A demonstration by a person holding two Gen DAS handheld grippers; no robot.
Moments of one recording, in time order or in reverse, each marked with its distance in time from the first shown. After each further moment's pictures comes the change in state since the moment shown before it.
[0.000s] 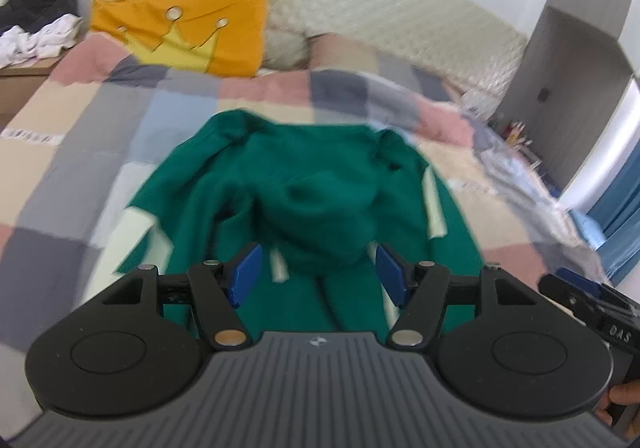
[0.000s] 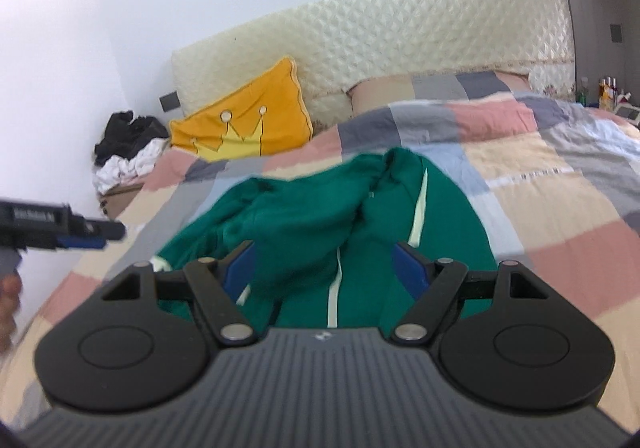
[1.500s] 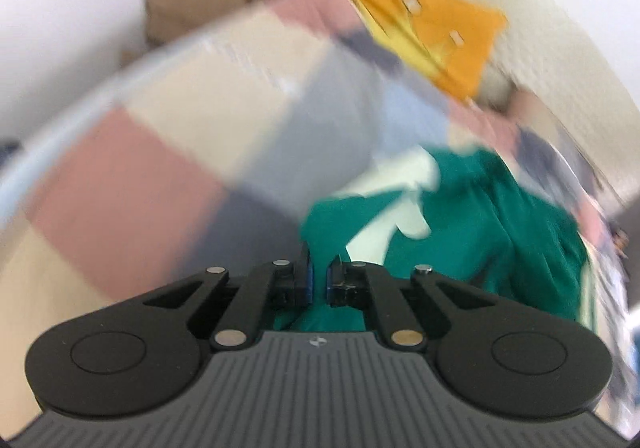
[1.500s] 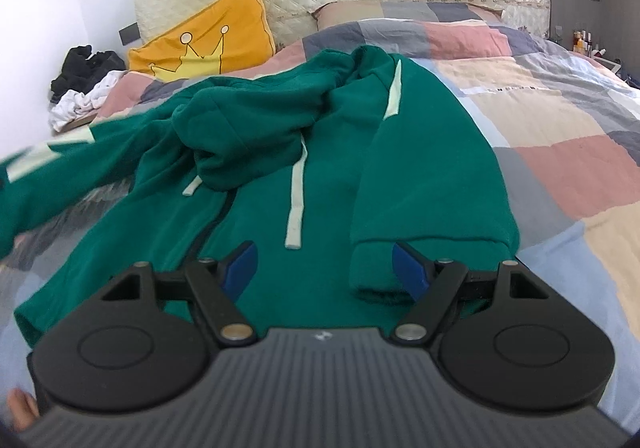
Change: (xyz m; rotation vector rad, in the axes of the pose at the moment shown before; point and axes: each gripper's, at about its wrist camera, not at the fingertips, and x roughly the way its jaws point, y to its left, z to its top) left arm -0.025 0.306 0.022 -0.414 0.008 0.297; right arm 0.049 0.007 -0.100 -0.008 0.145 -0.137
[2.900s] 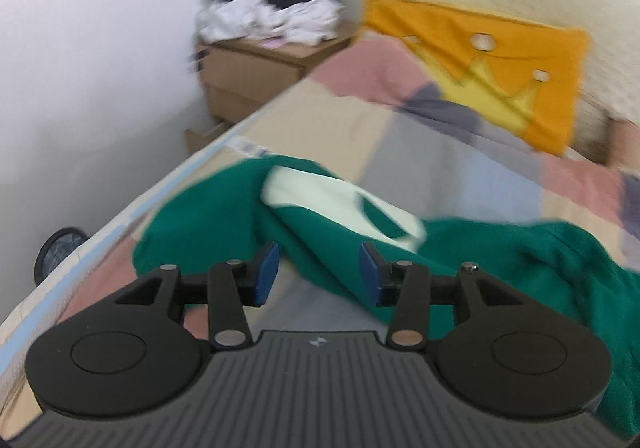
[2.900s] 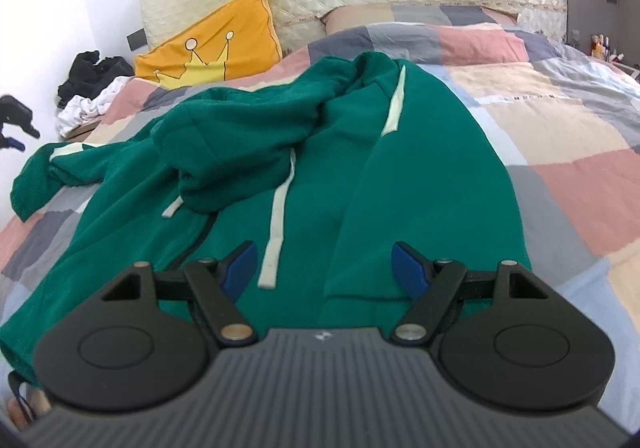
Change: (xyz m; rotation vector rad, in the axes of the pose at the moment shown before) left arm 0.086 -0.092 0.078 0.073 -0.120 0.311; right arm 0.032 -0.032 0.015 -0.012 -0.016 0.057
